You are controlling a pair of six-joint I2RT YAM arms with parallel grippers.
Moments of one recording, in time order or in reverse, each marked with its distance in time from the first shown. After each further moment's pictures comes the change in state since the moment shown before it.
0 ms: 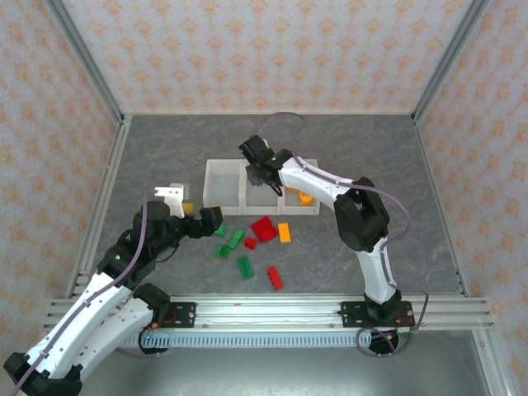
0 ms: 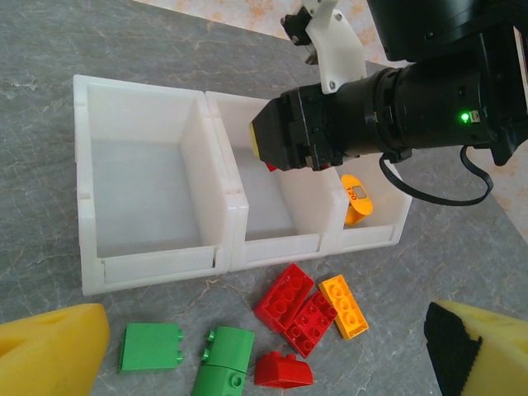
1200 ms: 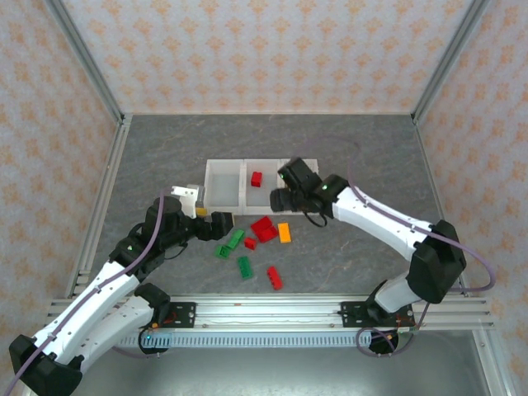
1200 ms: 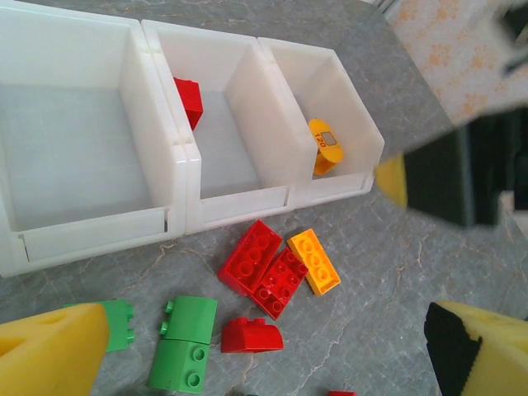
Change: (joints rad) left arm -0.013 0.103 -0.022 0.053 0.147 0.009; right arm 0.034 -0.624 -0.594 -0.079 -0.142 0.232
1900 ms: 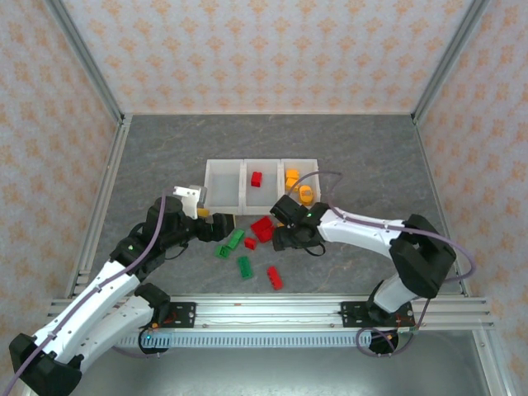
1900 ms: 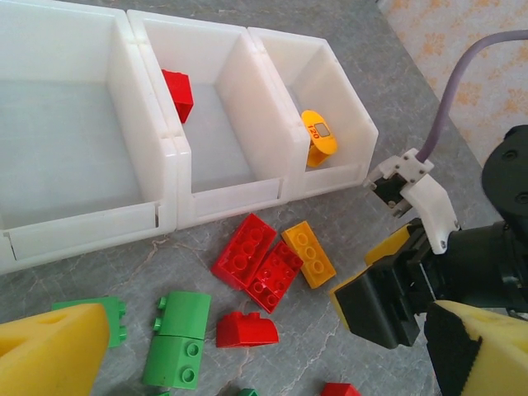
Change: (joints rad) left arm -0.006 0.008 0.000 0.000 0.018 0.011; right arm 0.103 0.087 -0.213 0.061 -0.058 0.108
